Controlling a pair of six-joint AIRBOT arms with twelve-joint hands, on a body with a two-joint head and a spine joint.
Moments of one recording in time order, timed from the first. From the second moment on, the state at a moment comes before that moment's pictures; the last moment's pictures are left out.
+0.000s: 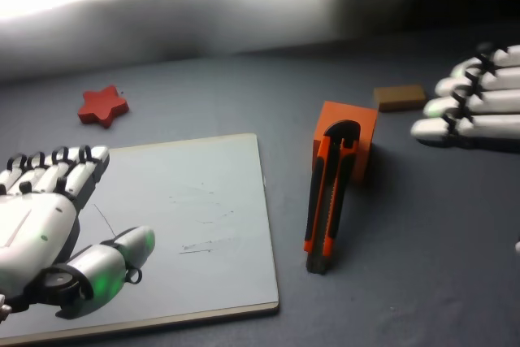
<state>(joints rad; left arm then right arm) 0.90 -0.87 0.54 -1.00 -1.26 1.59 -0.12 -0.49 0.71 -1.99 0.38 0.62</state>
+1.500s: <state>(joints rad) 0.90 -0.92 0.58 -0.96 -1.24 1.58 -0.30 -1.11 1.09 -1.77 0.22 0.07</state>
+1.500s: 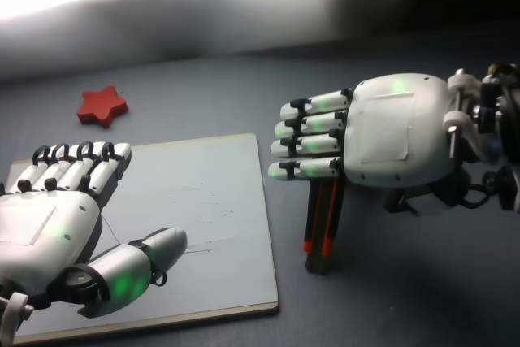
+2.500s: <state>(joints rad) 0.95 -0.93 0.61 -0.97 -1.29 1.54 -0.32 -1.34 1.31 -1.81 0.25 0.08</state>
